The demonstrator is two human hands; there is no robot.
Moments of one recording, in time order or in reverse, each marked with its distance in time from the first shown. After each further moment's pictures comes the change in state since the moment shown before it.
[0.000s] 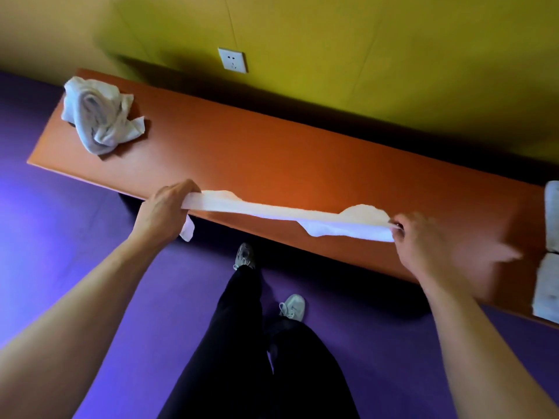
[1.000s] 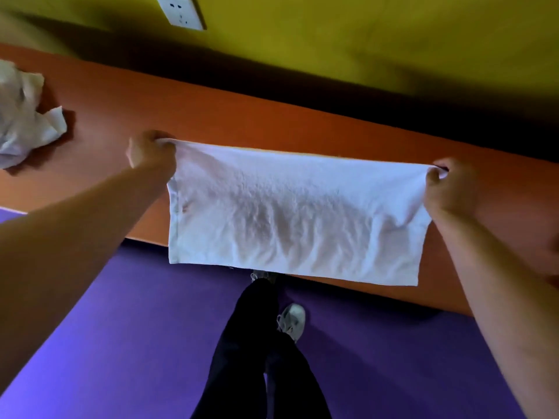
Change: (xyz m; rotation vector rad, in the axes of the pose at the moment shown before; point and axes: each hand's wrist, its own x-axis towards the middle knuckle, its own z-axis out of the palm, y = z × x) left_hand 0.275 -0.028 0.146 -0.517 0.193 -0.547; right_hand 0.211 0.036 0.103 0.306 0.207 0.355
